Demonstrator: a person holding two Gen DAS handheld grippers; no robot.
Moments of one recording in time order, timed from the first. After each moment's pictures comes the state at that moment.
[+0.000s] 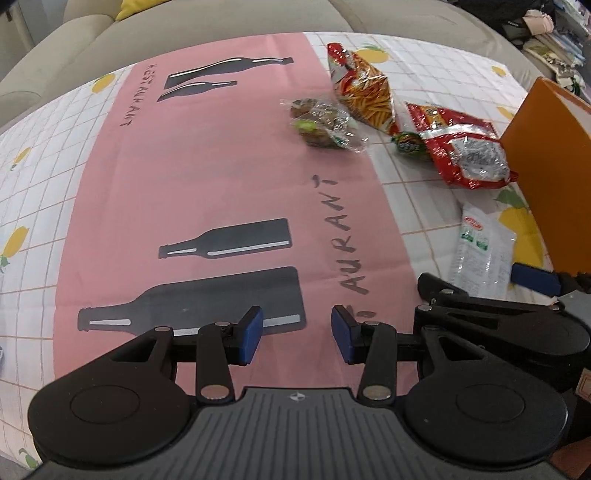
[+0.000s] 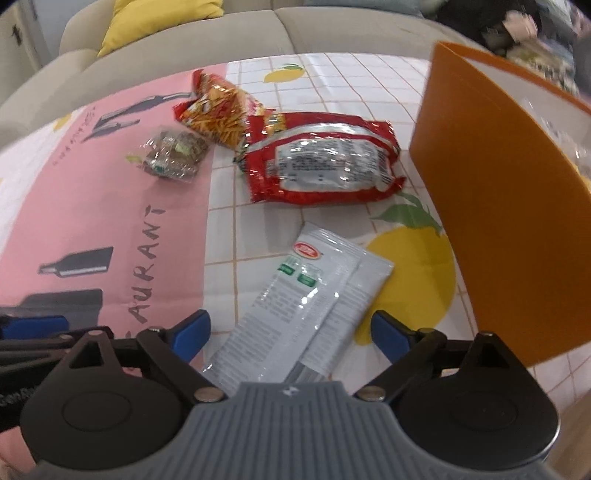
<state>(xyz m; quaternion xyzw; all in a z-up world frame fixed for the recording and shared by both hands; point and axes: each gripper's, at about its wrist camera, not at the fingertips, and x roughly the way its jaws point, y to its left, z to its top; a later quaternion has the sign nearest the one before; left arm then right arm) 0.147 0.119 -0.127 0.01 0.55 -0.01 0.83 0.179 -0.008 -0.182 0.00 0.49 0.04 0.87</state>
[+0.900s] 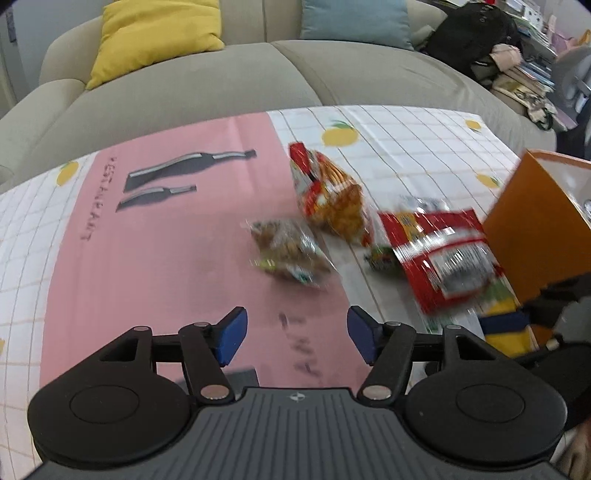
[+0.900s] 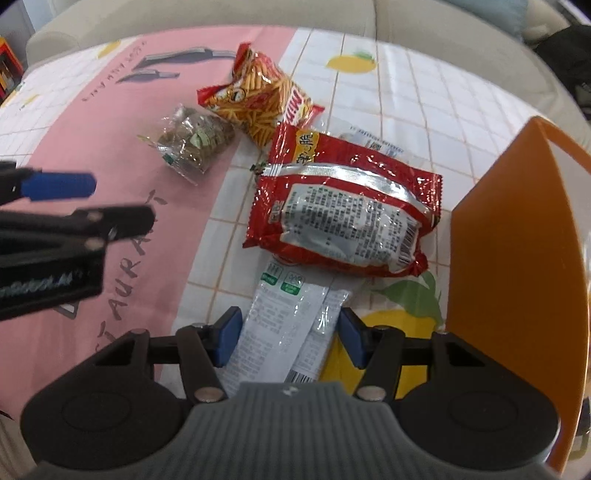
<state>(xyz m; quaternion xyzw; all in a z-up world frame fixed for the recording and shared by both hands) 0.213 0.101 -0.107 0.03 0.46 -0.05 0.88 0.259 -0.020 -0.169 -0.10 0.57 0.16 0.80</state>
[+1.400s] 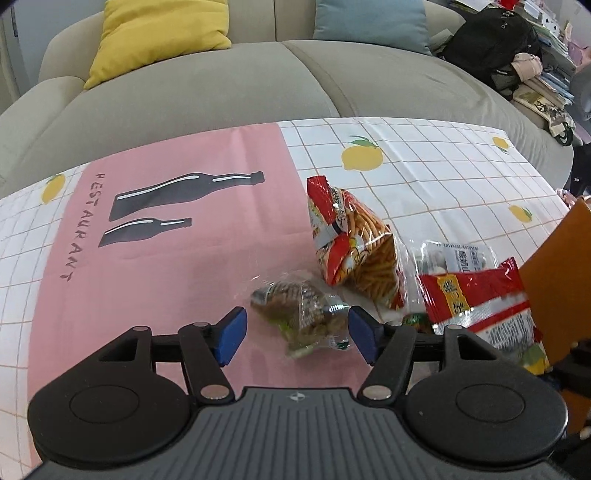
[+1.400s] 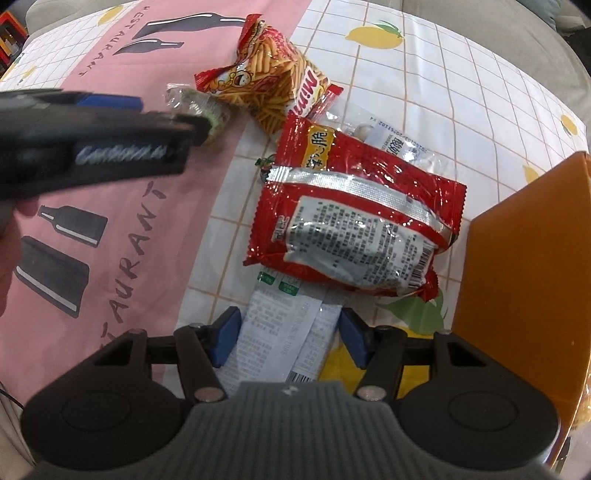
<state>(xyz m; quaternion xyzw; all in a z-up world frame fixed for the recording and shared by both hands) 0.271 0.104 -0.120 0.02 0.47 -0.04 0.88 0.292 -0.008 -0.173 -0.12 0.62 0.17 0.76</state>
